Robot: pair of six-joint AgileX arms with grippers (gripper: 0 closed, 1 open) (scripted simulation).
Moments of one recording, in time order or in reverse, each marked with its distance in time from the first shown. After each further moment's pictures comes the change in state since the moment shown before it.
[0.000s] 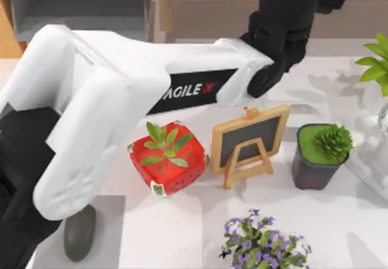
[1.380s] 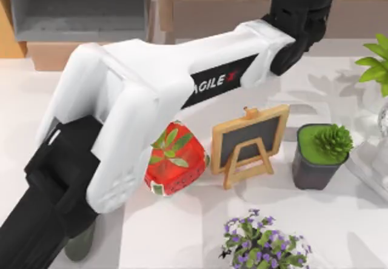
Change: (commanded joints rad) left arm 0.019 0.213 0.390 -0.167 -0.092 -0.159; right arm 0.000 0.000 0.000 0.000 0.000 0.000
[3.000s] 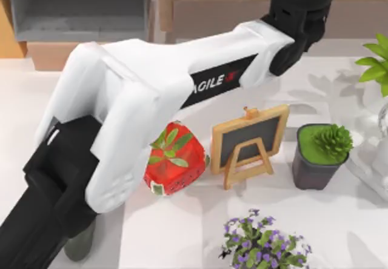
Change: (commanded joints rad) left arm -0.008 -0.012 -0.015 0.005 -0.003 0.002; right arm 0.000 0.000 0.000 0.000 0.000 0.000
